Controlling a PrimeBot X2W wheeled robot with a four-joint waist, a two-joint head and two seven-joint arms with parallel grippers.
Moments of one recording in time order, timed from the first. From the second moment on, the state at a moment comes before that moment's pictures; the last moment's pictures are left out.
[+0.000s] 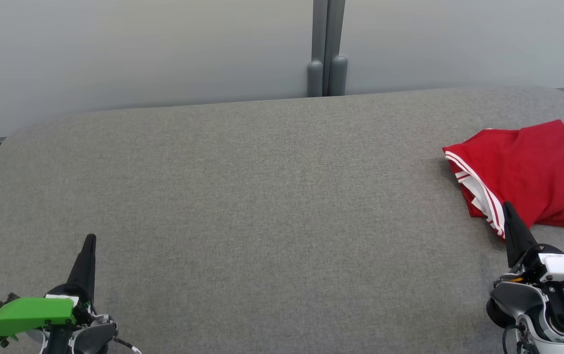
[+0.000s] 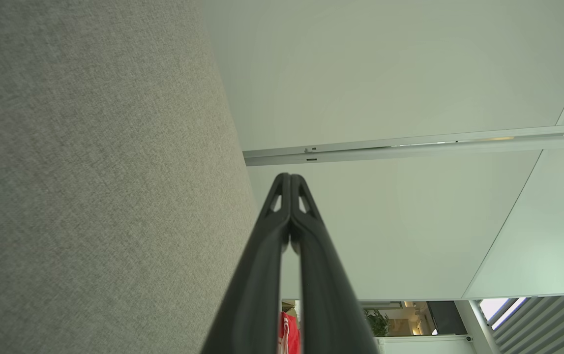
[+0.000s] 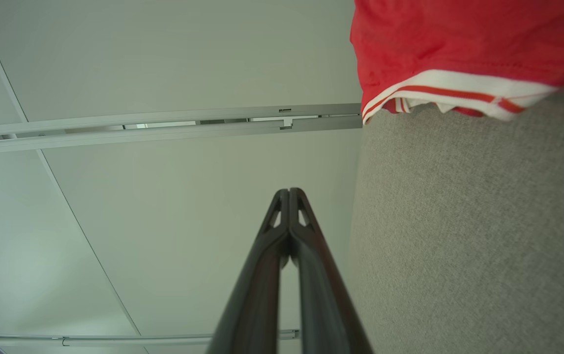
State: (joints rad) left arm -0.06 0.04 0.09 0.28 -1.60 -0.12 0.11; right arm -0.06 -0.04 -0.13 0.29 1.60 0.12 0.11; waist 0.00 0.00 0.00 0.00
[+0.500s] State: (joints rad) left arm -0.06 0.04 0.09 0.28 -1.60 -0.12 0.11; right arm -0.06 -0.04 -0.13 0.28 1.60 0.12 0.11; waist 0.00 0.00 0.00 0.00
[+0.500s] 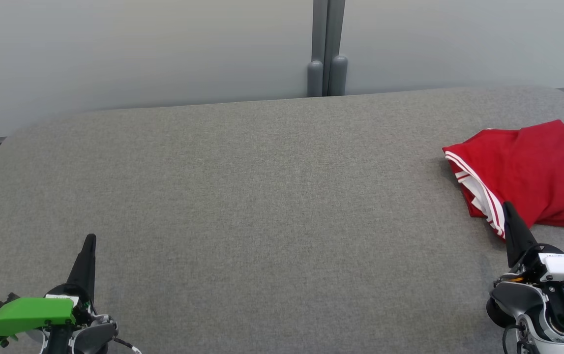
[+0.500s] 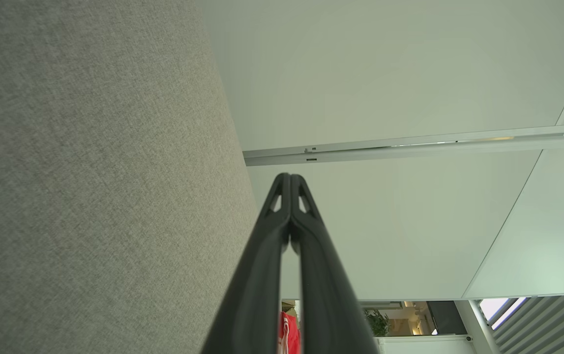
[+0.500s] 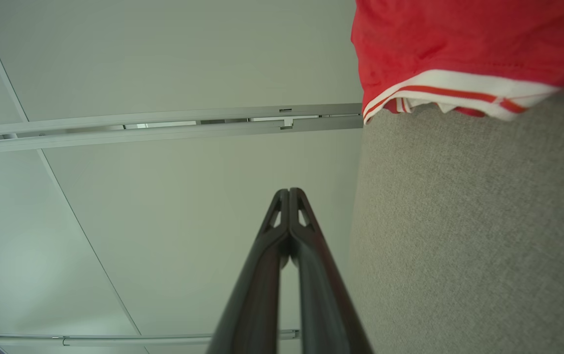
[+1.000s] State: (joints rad) left arm -0.06 0.04 0.09 0.28 -1.60 -0.12 0.11; right arm -0.06 -0.04 -0.13 0.28 1.60 0.12 0.11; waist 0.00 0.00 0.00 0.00
